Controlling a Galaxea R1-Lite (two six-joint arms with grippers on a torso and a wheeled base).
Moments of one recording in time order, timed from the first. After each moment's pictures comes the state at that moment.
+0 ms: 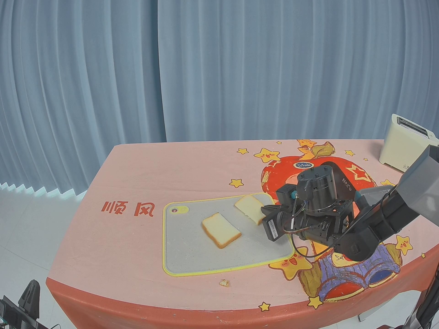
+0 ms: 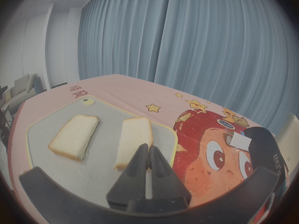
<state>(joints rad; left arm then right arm) 0.01 0.02 -0.02 0.00 -0.02 0.01 0.64 2.05 -0.85 -0.67 -0.15 -0.07</state>
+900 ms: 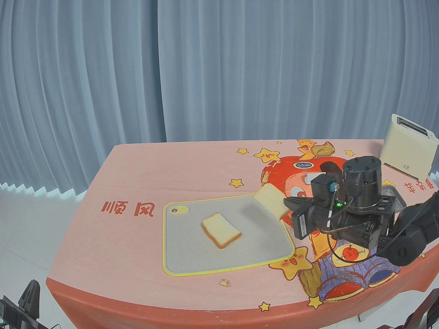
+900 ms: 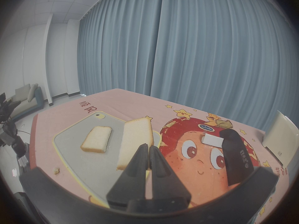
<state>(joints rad) 0.01 0.02 -0.02 0.00 -0.02 0.01 0.64 1.79 -0.67 -0.67 -0.15 -0.03</state>
